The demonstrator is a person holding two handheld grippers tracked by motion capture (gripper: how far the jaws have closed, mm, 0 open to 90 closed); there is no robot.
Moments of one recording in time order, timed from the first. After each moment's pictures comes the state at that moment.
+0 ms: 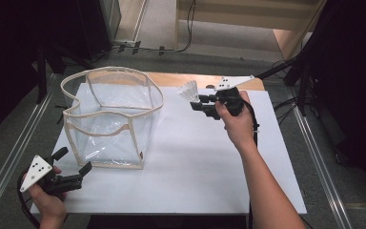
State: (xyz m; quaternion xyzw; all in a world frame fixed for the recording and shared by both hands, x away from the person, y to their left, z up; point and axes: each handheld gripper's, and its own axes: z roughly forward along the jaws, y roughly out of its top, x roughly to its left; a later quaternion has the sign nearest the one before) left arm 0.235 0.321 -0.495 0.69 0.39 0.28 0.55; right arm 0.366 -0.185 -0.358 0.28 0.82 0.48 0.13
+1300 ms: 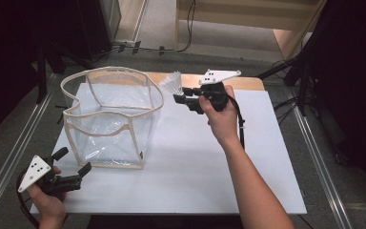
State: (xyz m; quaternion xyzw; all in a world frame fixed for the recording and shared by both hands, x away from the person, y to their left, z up) left arm 0.235 0.323 -0.495 0.68 0.38 0.27 0.56; right arm 0.370 -0.143 -0.343 0.27 0.80 0.52 0.14
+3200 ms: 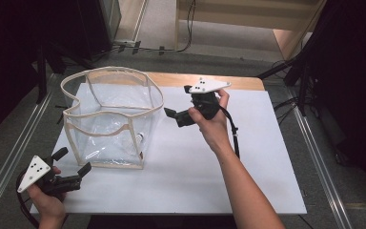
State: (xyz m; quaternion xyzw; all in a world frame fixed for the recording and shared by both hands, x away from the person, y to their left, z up) left arm 0.234 0.324 -0.495 0.68 0.38 0.27 0.56; right arm 0.355 -0.123 -0.359 0.29 0.78 0.52 0.18
